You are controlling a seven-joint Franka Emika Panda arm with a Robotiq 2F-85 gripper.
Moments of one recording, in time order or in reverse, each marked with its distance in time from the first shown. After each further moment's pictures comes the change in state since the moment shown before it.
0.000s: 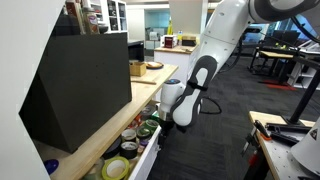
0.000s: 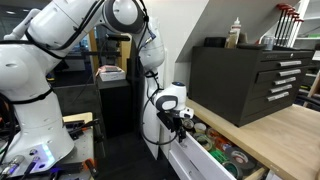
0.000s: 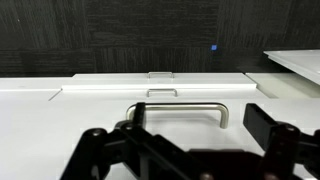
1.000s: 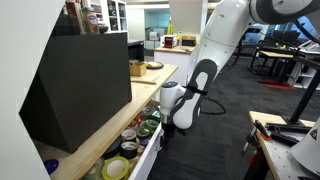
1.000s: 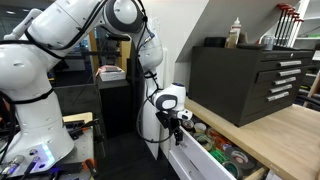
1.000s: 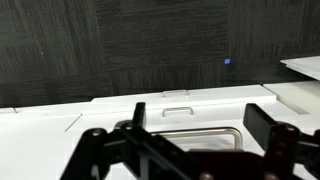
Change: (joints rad) arm 0.103 0.001 -0.090 0.005 0.005 -0.094 0.139
